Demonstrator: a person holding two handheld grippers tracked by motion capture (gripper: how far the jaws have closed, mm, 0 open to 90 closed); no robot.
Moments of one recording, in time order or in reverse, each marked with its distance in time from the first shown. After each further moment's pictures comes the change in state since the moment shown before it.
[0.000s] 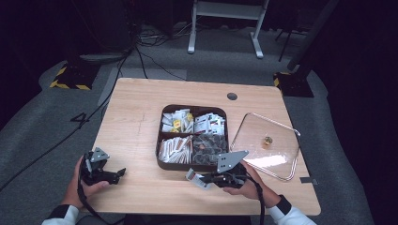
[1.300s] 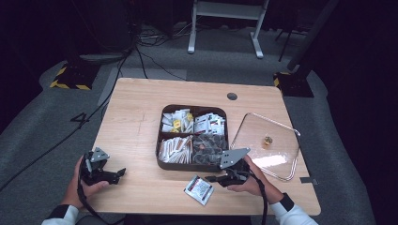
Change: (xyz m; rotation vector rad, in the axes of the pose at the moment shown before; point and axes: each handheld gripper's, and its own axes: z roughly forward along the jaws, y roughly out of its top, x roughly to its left) left arm 0.000 0.000 0.000 0.000 -0.001 0.001; right arm -0.020 -0.017 -0.005 0.060 -0.079 0.030
